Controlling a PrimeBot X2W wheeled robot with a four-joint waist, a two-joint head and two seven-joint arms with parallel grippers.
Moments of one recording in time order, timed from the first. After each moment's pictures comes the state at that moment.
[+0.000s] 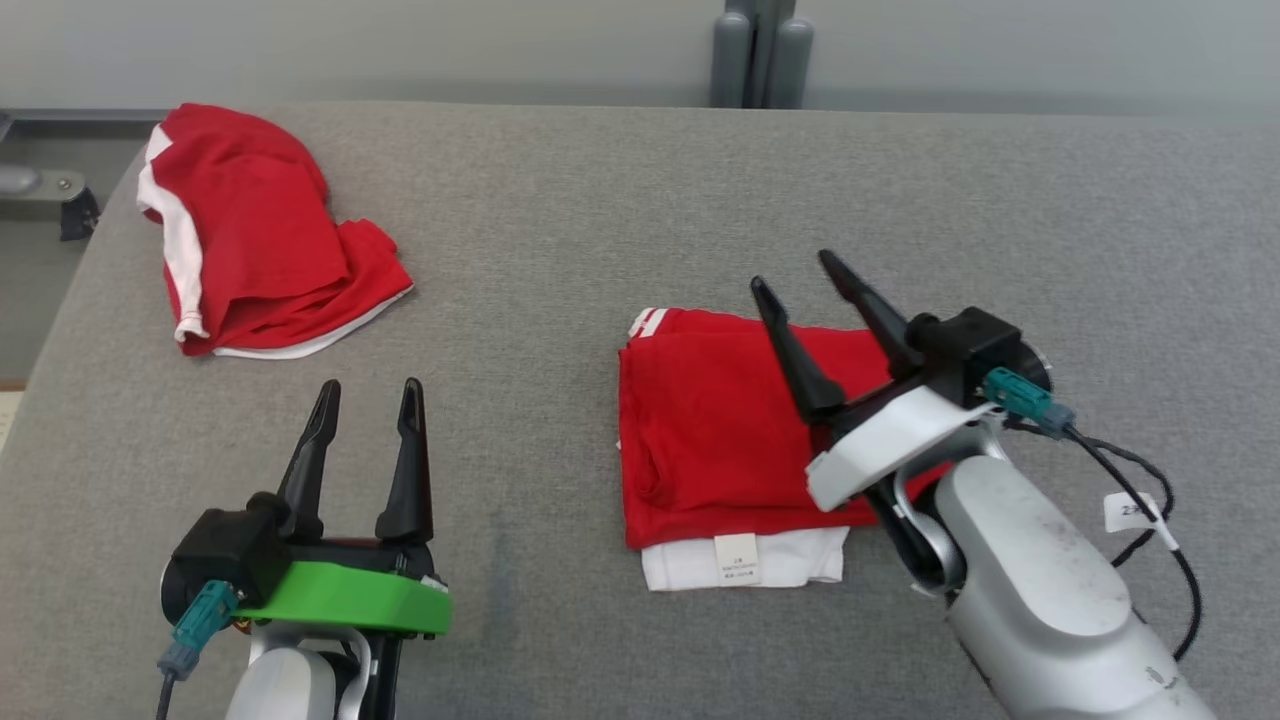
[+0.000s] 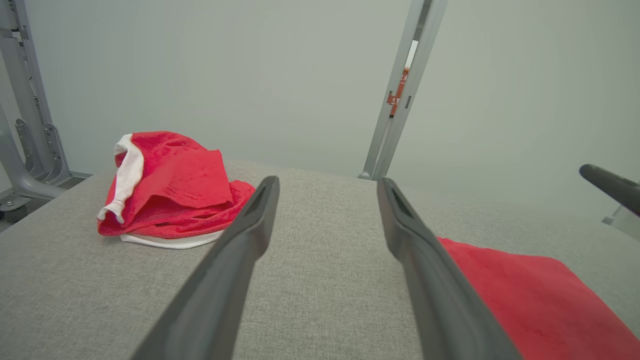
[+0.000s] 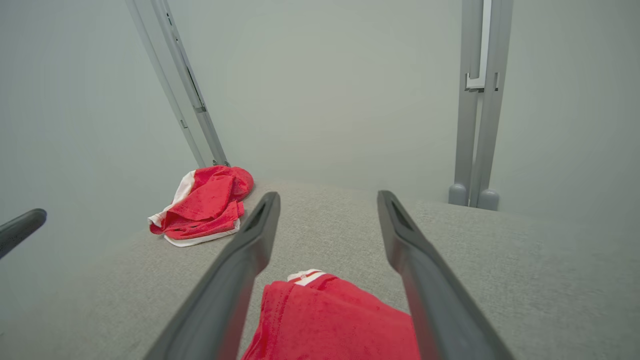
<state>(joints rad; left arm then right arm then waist) -0.12 0.05 -0.11 0.15 -0.32 -0.13 -0.26 -0.49 -0.09 0.41 0.43 0.37 0.13 -0.26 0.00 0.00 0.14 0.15</state>
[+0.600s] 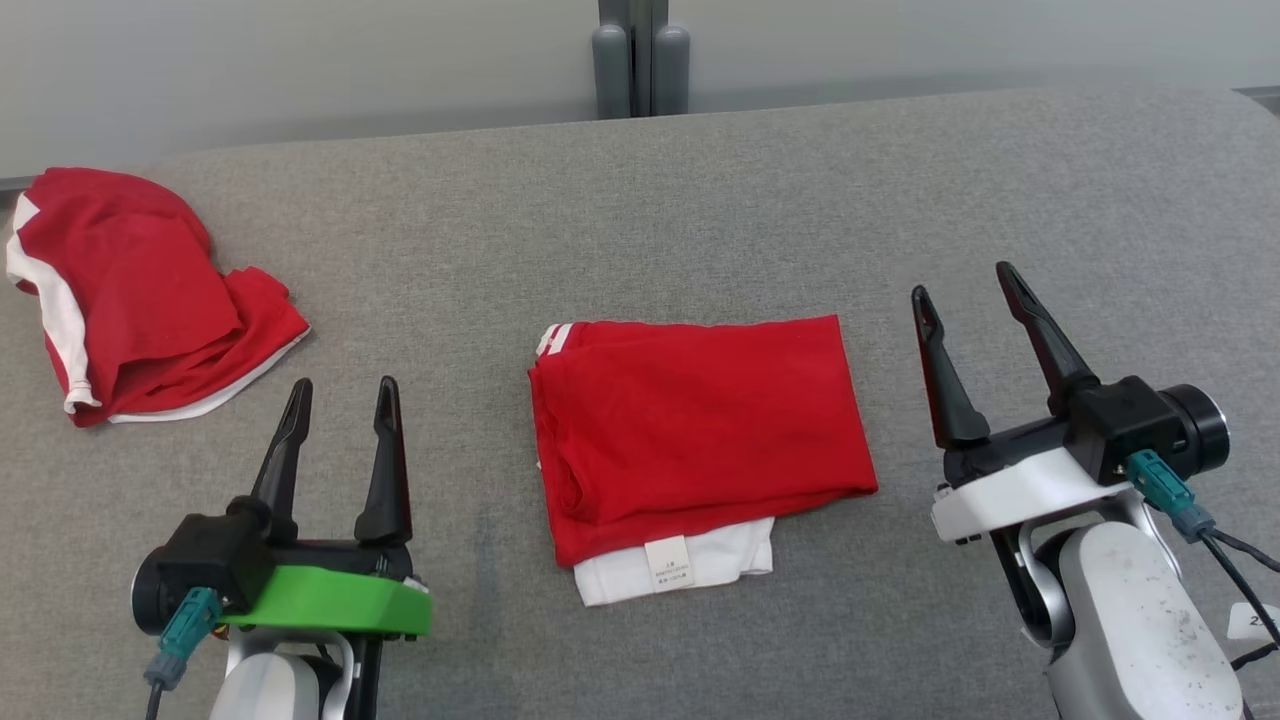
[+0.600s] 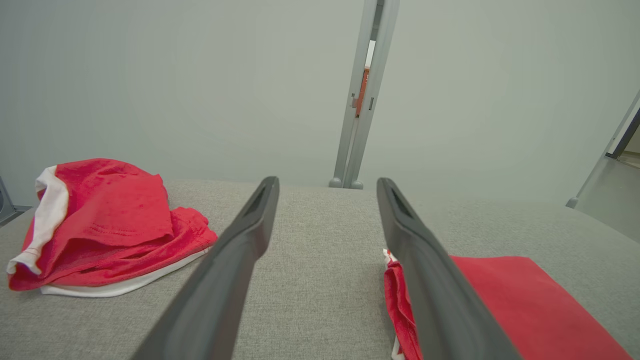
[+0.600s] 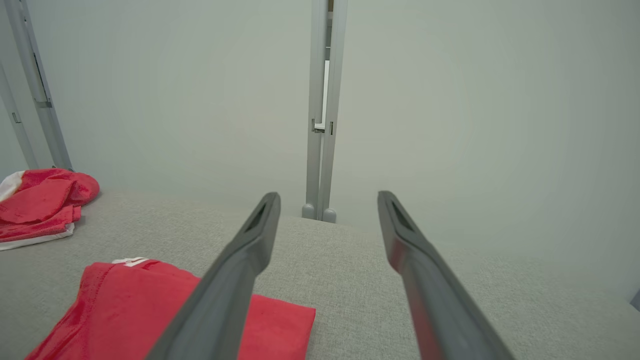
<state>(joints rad) -0.12 0.05 -0.07 0.12 -0.26 -0.12 -0.26 -0.25 -0.10 0.10 0.15 0.04 0.13 -0.26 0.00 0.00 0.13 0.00</state>
